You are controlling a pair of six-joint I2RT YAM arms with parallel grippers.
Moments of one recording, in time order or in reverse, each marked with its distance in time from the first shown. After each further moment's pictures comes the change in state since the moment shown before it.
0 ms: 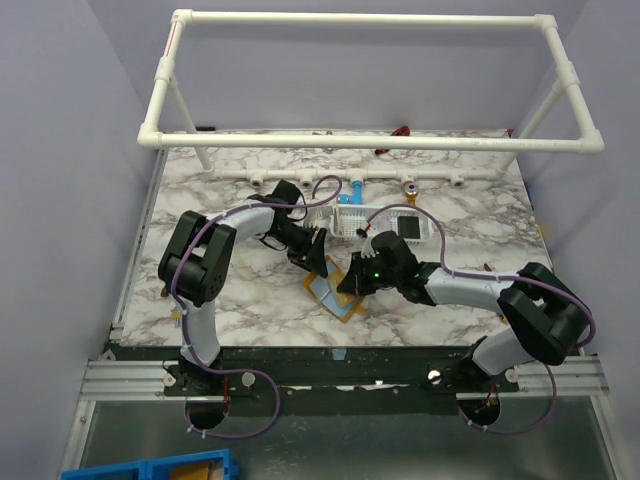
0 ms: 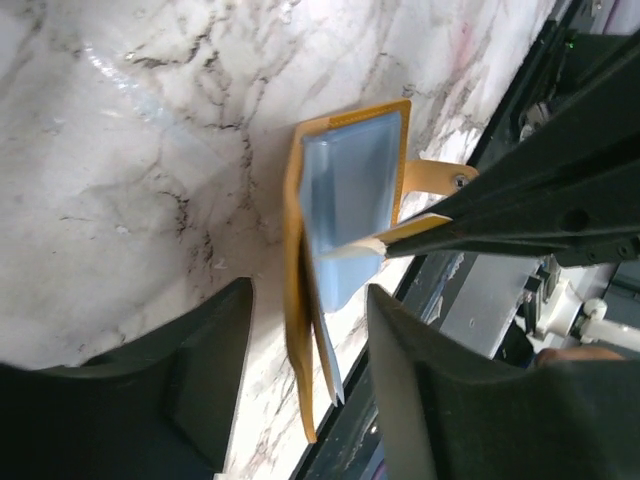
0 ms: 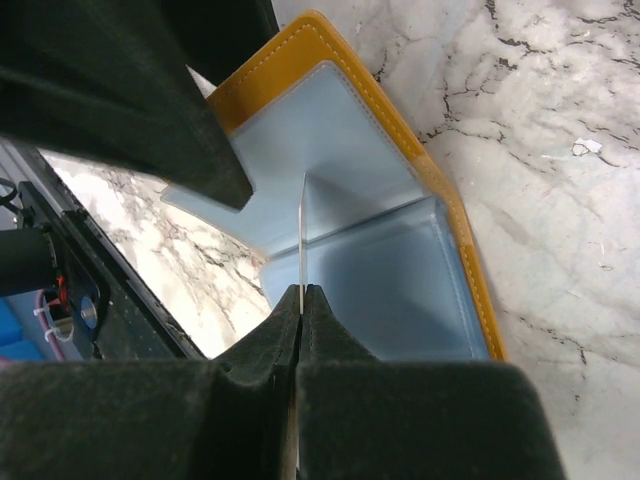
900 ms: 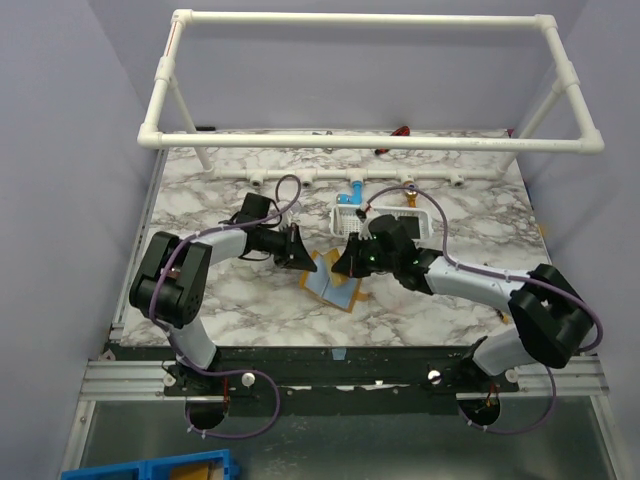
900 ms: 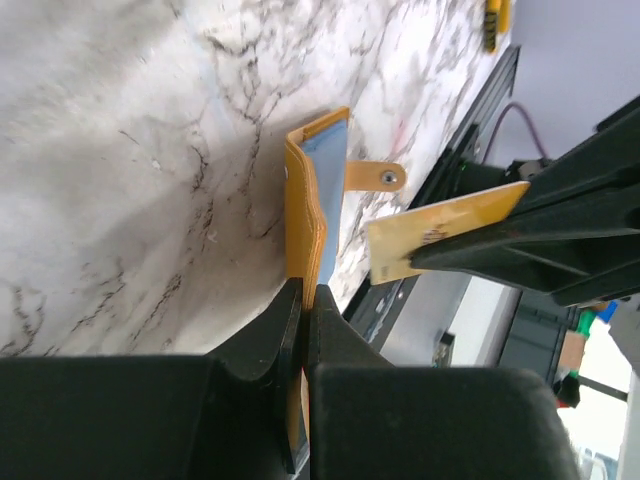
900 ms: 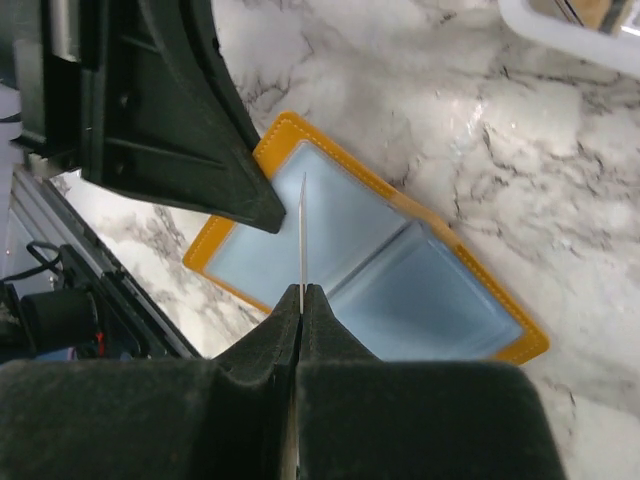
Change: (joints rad) left arm 0.099 -0.183 -0.336 0.459 0.051 -0.456; right arm -0.004 -0.052 0.117 -0.093 0.080 0.011
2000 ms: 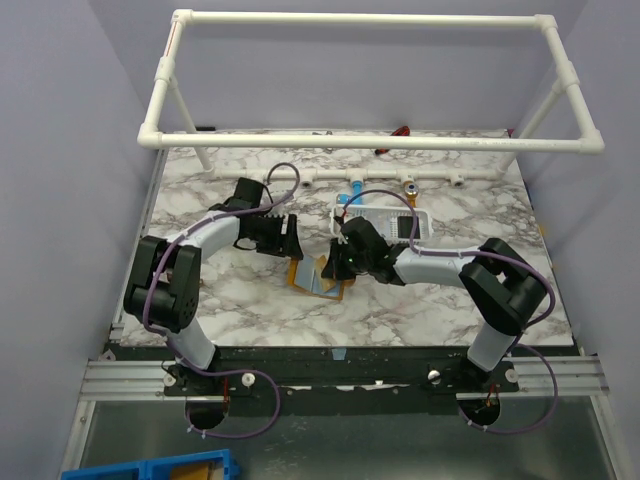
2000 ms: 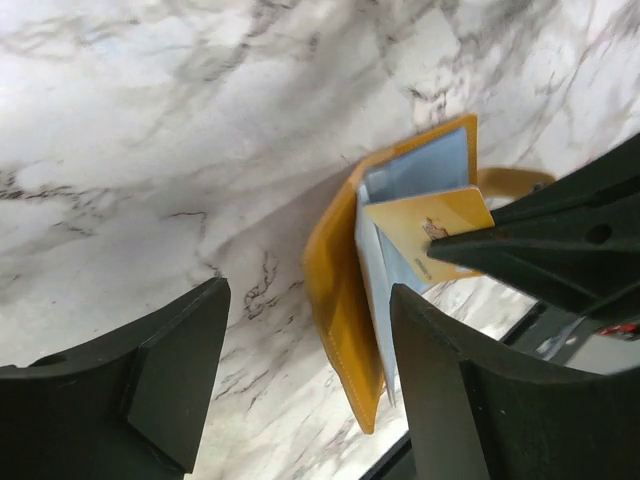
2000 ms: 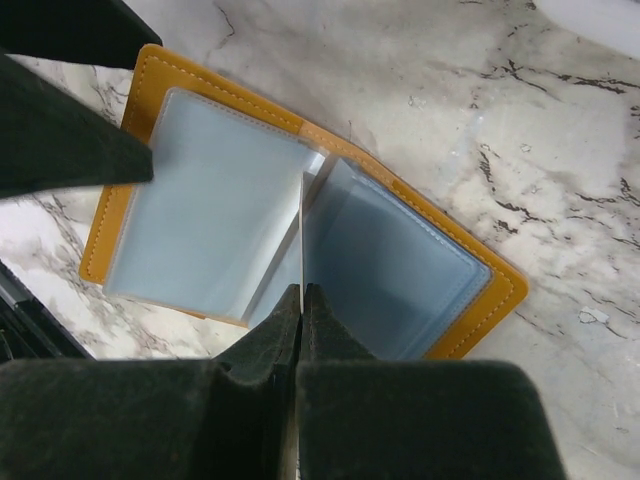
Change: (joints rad) left arm 0.082 -0.051 0.119 -0.235 -0.340 0.278; right arm 0.051 0.301 0.155 -0.005 0.079 -0.011
